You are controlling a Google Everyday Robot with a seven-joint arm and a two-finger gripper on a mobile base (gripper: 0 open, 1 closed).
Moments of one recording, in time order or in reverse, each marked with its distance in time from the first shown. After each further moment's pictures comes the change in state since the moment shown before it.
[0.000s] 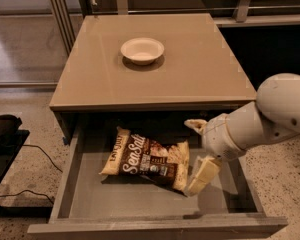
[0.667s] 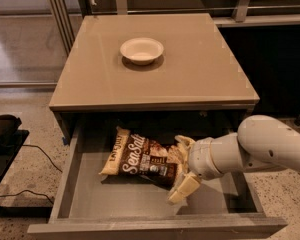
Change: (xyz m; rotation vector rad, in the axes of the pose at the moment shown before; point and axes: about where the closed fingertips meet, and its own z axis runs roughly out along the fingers) arm 0.018 0.002 0.077 0.051 -0.132 0.074
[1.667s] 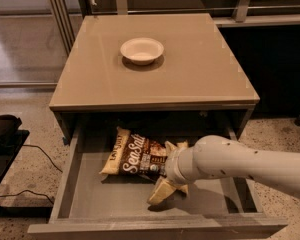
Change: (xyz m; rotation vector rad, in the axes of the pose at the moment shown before) arm 0.027 -0.017 0.081 0.145 0.179 0.013
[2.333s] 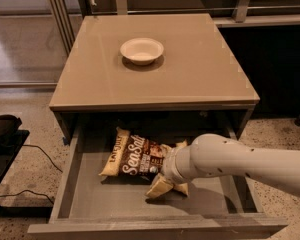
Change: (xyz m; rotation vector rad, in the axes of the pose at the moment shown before) arm -0.008 0.002 0.005 -0.011 -0.002 -0.006
